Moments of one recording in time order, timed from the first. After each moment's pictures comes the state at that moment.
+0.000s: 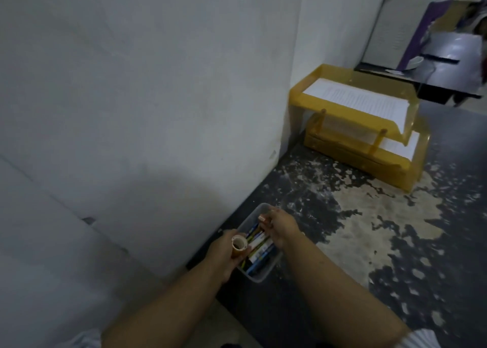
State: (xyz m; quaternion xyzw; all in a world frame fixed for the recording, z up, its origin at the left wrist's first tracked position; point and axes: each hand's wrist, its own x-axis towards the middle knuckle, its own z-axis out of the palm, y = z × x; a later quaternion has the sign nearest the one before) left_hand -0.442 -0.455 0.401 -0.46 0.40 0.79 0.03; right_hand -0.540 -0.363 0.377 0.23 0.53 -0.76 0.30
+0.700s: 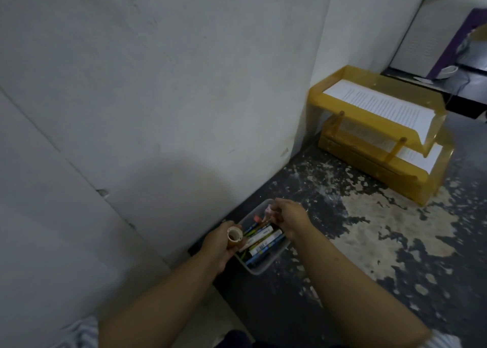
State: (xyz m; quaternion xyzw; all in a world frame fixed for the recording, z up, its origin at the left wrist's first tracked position) left_hand -0.434 -0.461 0.397 -0.48 0.36 0.80 -0.03; right_hand -0.559 -0.350 0.381 0.16 0.61 -0.71 0.32
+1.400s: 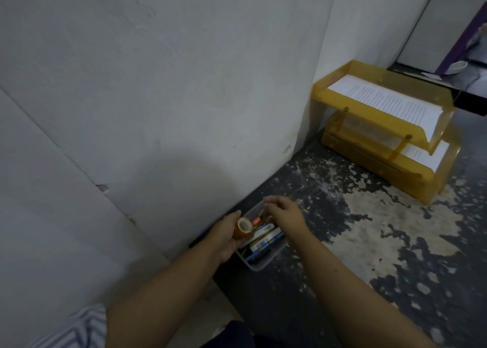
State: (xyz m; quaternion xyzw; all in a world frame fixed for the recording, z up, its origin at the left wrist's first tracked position) left_hand -0.446 -0.458 0.403 -0.43 0.39 0.82 0.03; right_hand -0.538 -0.343 0.378 -0.05 0.74 -0.62 0.25
